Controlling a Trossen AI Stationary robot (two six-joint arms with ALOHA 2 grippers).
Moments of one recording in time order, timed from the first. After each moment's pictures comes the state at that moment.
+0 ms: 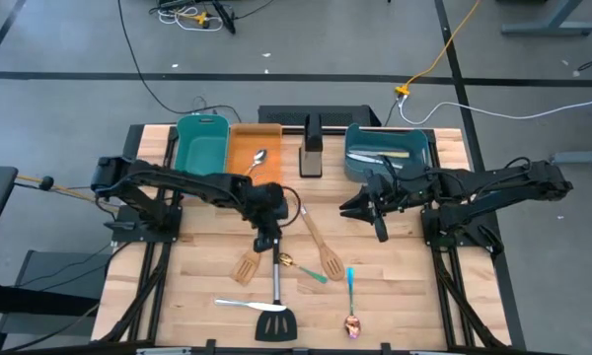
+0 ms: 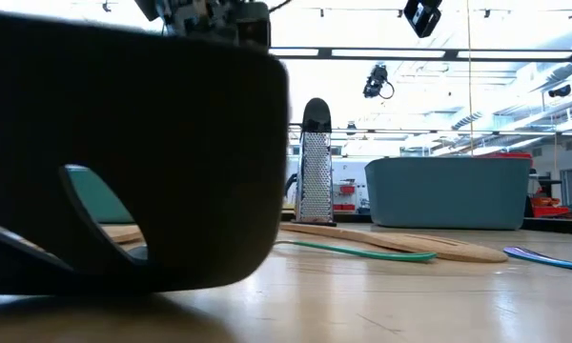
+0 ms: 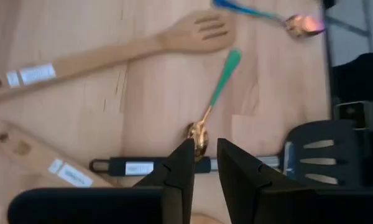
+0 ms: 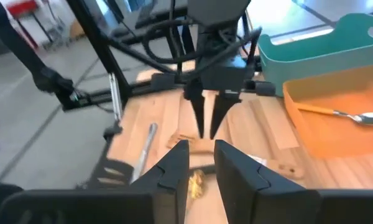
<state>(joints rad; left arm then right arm) -0.04 1.57 1.14 -0.52 0.25 -0.25 0.12 1.01 0.89 -0.20 -0.04 0.25</state>
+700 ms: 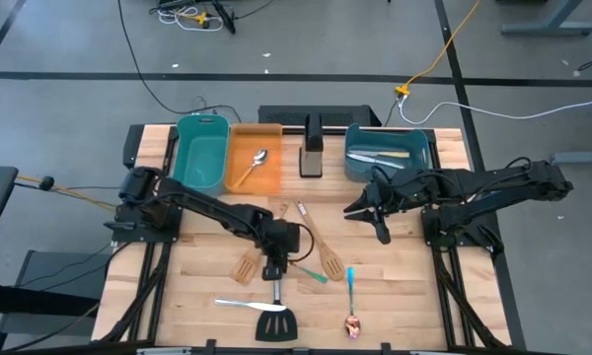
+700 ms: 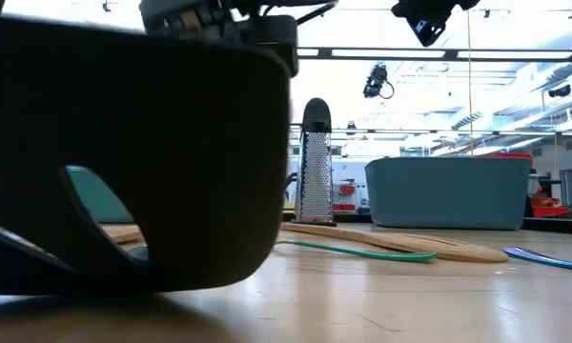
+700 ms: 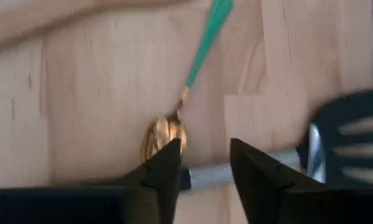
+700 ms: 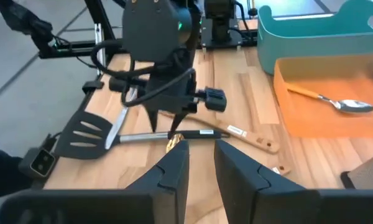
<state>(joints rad) -0.21 1.82 1.22 -0.46 0.14 -0.24 0.11 1.01 0.89 -0.34 -0.04 0.09</state>
